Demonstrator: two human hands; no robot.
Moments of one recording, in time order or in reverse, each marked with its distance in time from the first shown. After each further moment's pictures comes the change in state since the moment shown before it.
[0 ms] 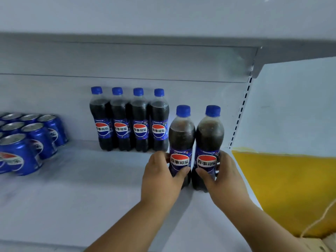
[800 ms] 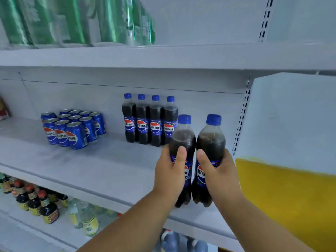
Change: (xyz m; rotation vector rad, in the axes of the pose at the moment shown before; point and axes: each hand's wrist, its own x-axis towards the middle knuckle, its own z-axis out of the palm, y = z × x) left_hand -0.070 0.085 -0.001 -0.513 0.191 -0.138; right_hand -0.049 -0.037 -0.075 0.633 -0.166 0.078
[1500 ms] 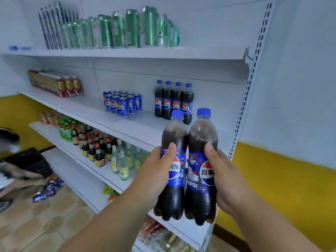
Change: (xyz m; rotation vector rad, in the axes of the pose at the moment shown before) left_hand -0.245 0.103 -0.022 -0.135 0.111 -0.316; right_hand -0.169 -0.040 -0.135 0.456 -0.597 0.258
